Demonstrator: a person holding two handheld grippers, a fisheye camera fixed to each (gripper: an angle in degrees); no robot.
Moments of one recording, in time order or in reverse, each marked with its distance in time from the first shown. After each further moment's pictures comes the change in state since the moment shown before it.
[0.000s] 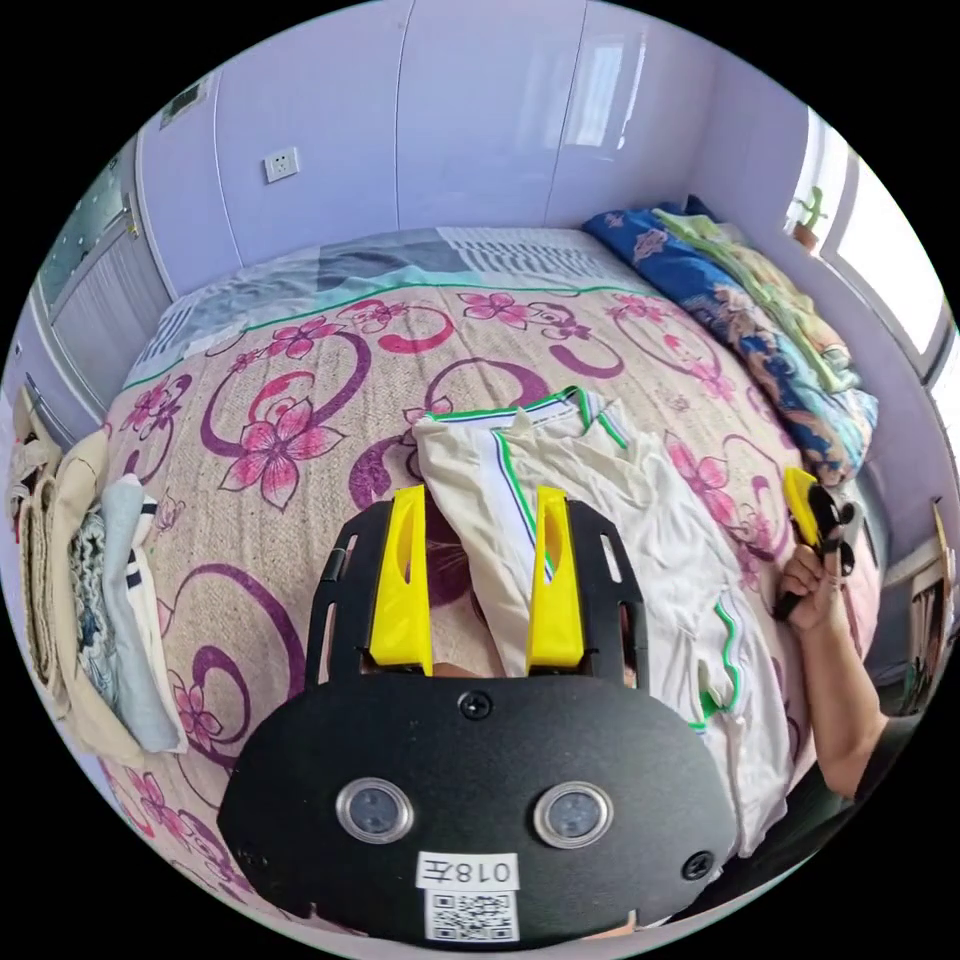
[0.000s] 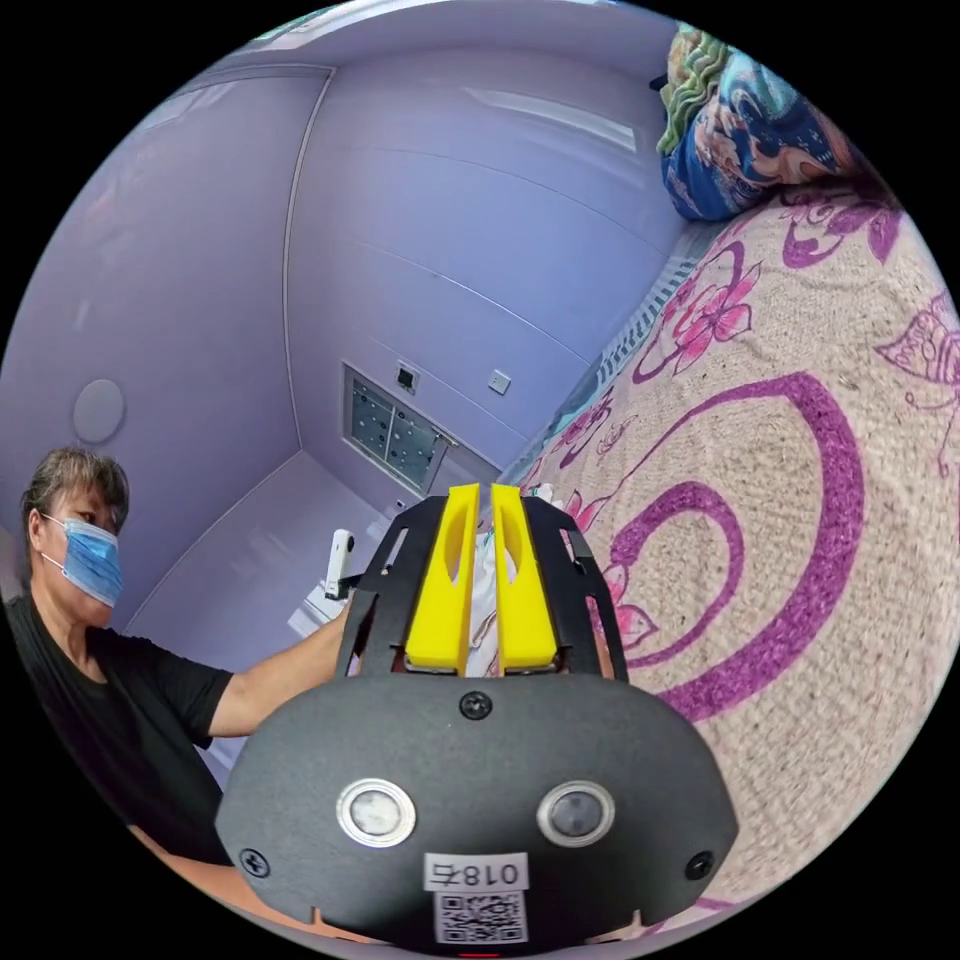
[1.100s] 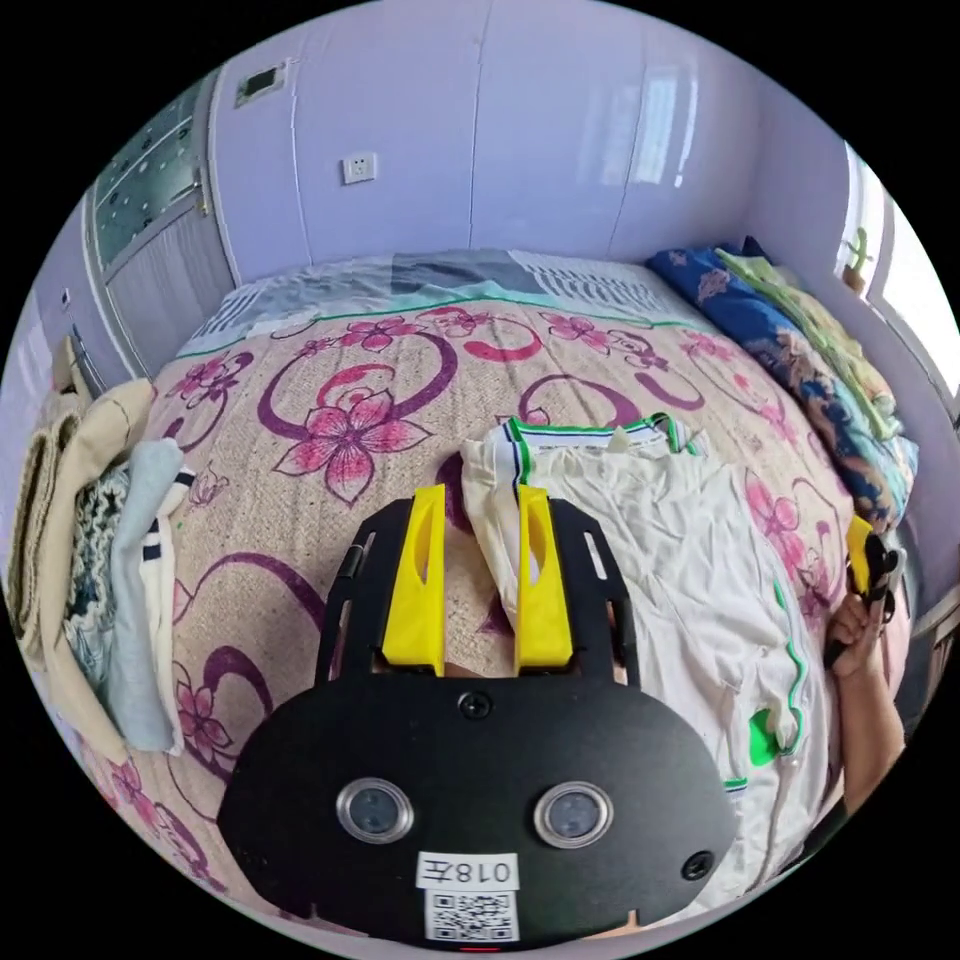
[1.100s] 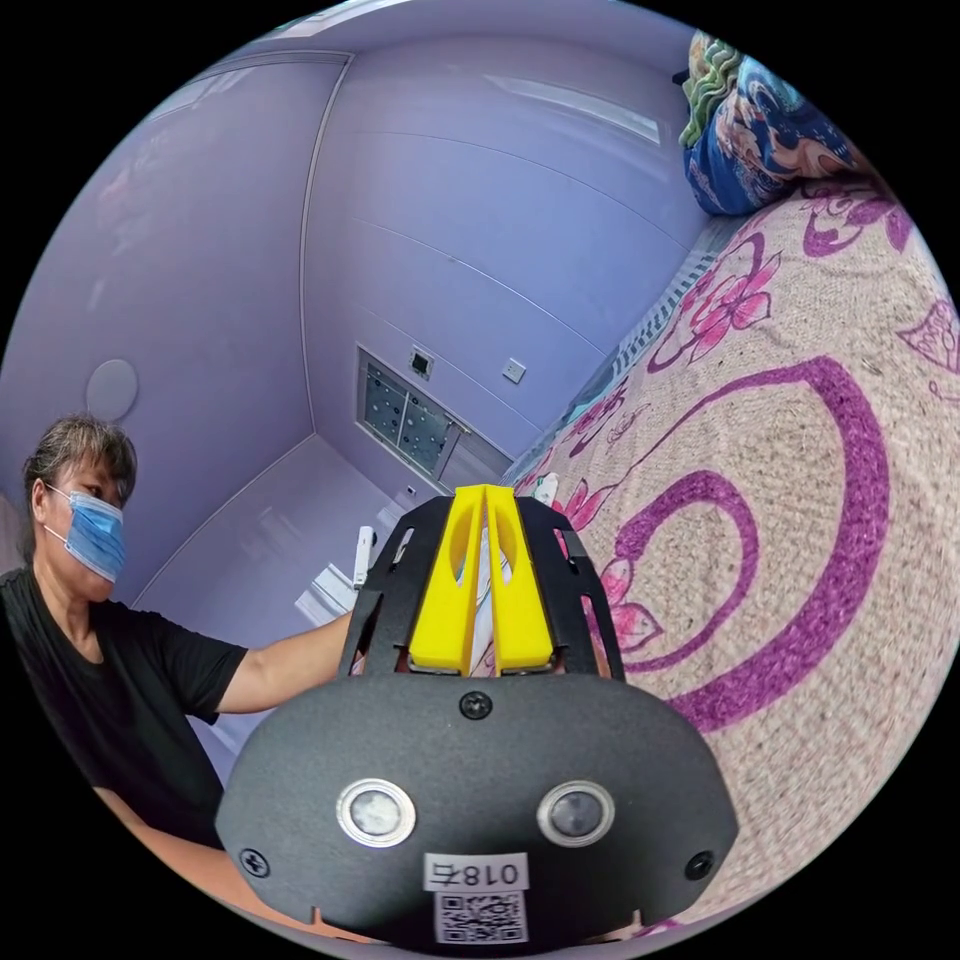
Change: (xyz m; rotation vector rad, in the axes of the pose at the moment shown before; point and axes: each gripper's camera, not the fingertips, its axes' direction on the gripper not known) left arm 0.028 0.027 -0.077 0.077 -0.149 -0.085; right arm 0.018 0.030 -0.010 -0.008 -0.044 -0.030
